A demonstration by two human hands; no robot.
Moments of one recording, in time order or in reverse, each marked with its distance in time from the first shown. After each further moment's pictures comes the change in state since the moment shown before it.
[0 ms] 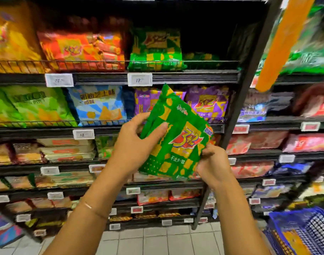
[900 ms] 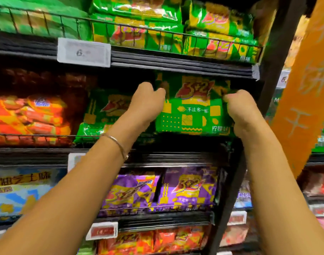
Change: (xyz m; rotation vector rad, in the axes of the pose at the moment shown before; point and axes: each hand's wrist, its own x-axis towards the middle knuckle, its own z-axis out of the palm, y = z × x) left_hand 0.359 0.049 0.105 0.254 0.183 -0.035; right_hand 0.227 -0.314 0.097 -0.866 0.331 -0.693
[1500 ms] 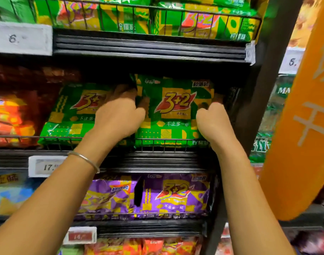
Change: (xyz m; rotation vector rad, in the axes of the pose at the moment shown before) left_hand 0.003 -0.031 0.026 0.819 0.011 0.115; right_hand 0.008 0.054 0.014 -0.273 -0.187 -0.042
